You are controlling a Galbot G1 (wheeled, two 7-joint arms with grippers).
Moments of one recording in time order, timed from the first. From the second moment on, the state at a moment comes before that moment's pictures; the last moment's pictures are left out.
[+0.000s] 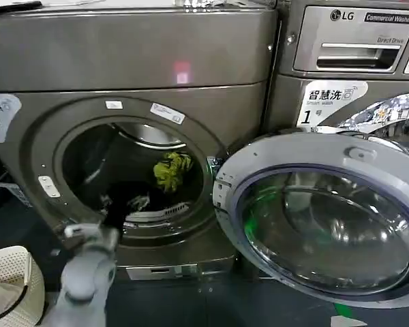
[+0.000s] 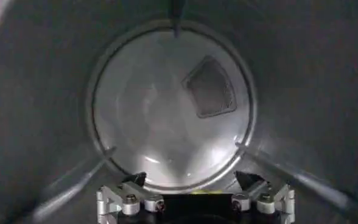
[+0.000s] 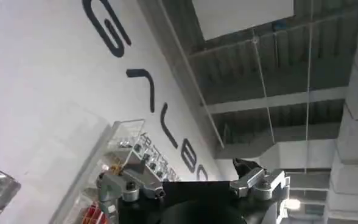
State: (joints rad) left arm 0.57 -1.40 -0.39 -1.37 -0.19 0.27 -0.04; right arm -1.78 1.01 2.40 1.95 0.73 -0.03 -0.13
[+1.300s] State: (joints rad) left arm -0.12 -1.41 0.12 -0.40 0.09 0.15 0.63; right arm -1.76 0.98 2.40 1.91 0.73 -0.02 -0.14
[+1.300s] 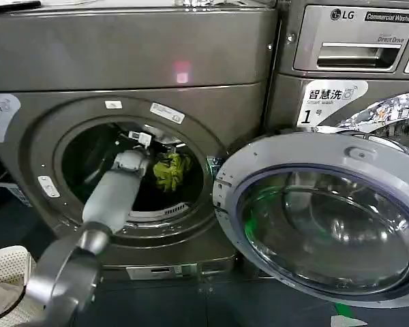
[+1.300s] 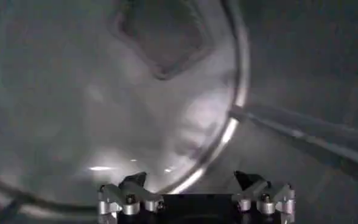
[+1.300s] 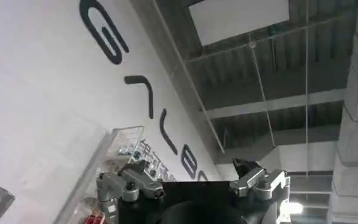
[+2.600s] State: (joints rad) left arm -0.20 -1.41 0.43 -0.17 0.68 -0.01 0.99; right arm -1.72 0.98 2.35 1.91 0.70 -0.01 -0.14
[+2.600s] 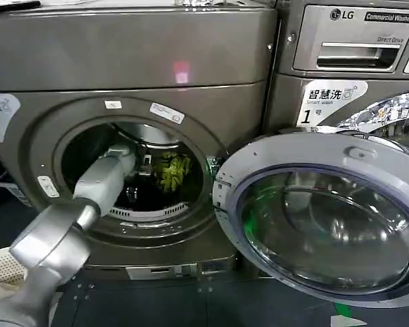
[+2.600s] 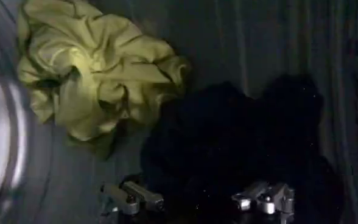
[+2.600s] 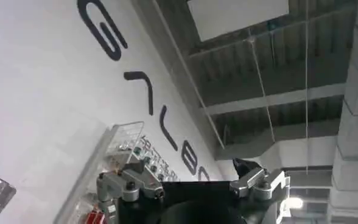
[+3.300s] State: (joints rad) left arm -0.17 -1.41 0.44 -0.16 0.63 0.01 0.96; right arm -1.69 0.97 2.30 1.90 0.67 0.00 -0.14
